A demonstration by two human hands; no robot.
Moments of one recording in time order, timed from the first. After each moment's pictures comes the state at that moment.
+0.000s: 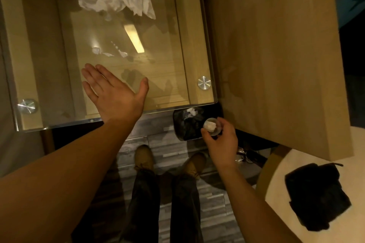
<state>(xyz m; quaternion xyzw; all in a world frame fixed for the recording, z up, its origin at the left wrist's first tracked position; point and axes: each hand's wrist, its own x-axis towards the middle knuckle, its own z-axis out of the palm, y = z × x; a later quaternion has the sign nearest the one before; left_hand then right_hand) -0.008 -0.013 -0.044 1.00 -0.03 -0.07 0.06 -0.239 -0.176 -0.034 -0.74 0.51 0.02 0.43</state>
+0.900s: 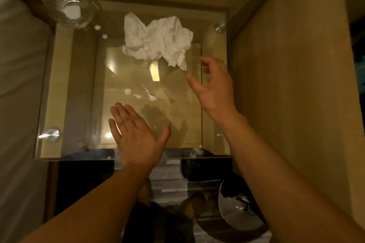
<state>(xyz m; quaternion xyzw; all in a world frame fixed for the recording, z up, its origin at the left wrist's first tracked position) -0.009 -0.012 -0.045 1.00 -0.03 -0.07 0.05 0.039 -0.224 0.044 -0.87 0.23 -0.04 0.43</state>
